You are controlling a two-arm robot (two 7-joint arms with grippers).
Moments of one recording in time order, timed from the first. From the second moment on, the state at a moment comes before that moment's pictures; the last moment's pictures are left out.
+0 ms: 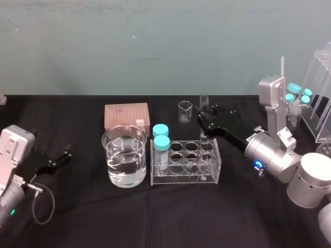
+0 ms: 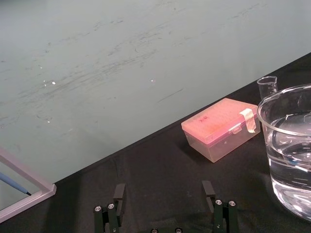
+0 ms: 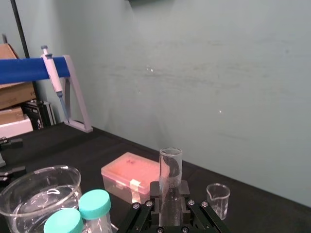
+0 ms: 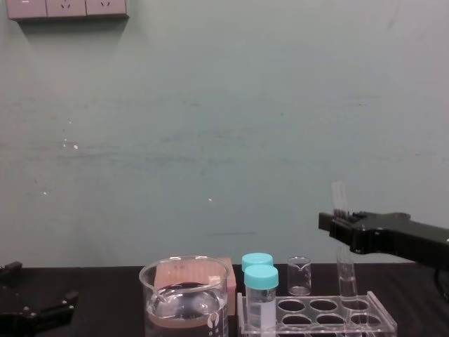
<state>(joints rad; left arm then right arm) -0.20 0.60 0.45 -1.41 -0.25 -0.12 0.03 0.42 0.32 -0.34 -1.21 0.40 -0.07 0.46</state>
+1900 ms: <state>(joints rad) -0.20 0.60 0.45 -1.41 -0.25 -0.12 0.03 0.38 0.38 -0.24 -1.45 0.42 -0.08 0.41</state>
